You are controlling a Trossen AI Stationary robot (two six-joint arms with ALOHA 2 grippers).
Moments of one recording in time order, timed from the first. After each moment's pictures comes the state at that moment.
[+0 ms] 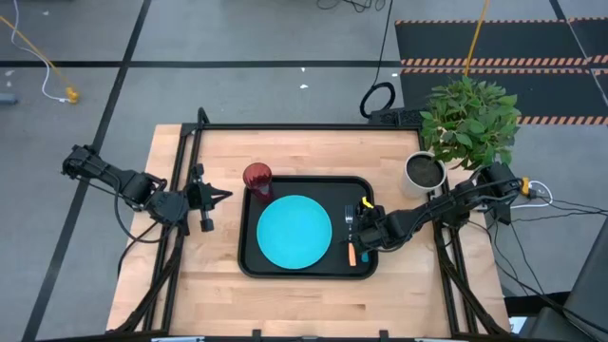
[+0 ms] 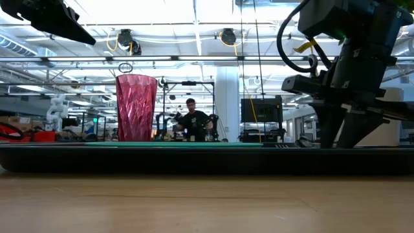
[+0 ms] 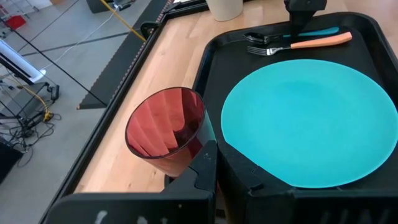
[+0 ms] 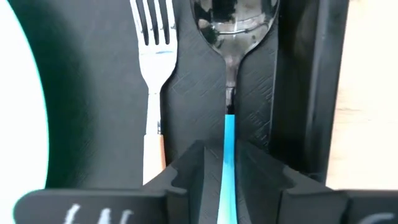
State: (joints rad) left arm -0.45 0.62 0.65 -0.69 -0.69 -0.13; right arm 0.34 1.57 0.77 -0.57 0.23 1.90
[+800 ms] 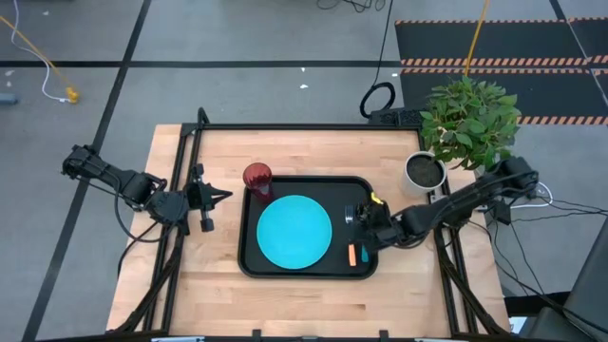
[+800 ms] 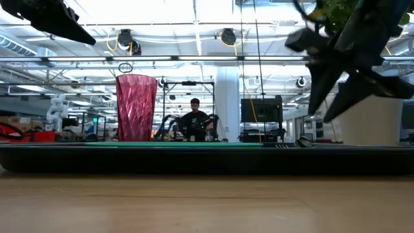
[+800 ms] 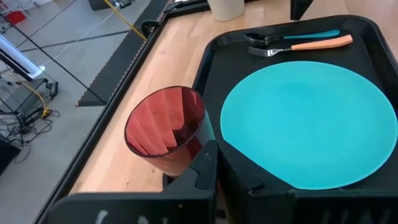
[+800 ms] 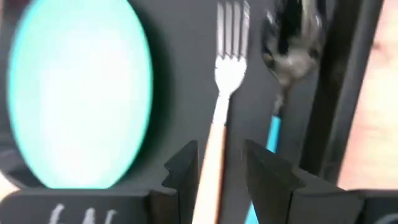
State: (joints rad) left arm -0.45 0.62 0.65 -0.69 -0.69 -0.15; right arm 0.38 1.39 0.77 -0.57 0.34 1.80
